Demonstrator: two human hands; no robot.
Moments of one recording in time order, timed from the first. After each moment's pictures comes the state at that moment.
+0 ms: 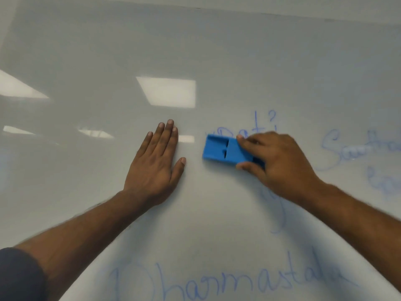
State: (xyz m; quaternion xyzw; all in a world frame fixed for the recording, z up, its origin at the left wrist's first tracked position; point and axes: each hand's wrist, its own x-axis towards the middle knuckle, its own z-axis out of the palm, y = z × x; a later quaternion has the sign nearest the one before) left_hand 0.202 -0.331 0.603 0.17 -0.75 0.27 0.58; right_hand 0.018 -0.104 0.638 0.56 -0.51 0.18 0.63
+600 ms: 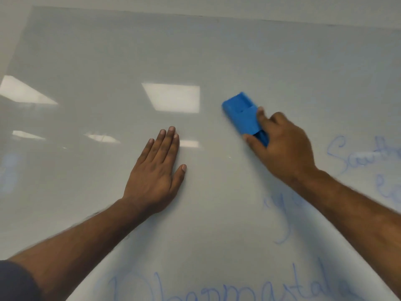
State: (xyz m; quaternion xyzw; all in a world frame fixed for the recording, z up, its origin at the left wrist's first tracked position) left_hand 0.201 -0.331 0.600 0.17 -0.74 0.28 0.59; right_hand 0.013 -0.118 0.672 0.44 -0.54 0.32 0.64
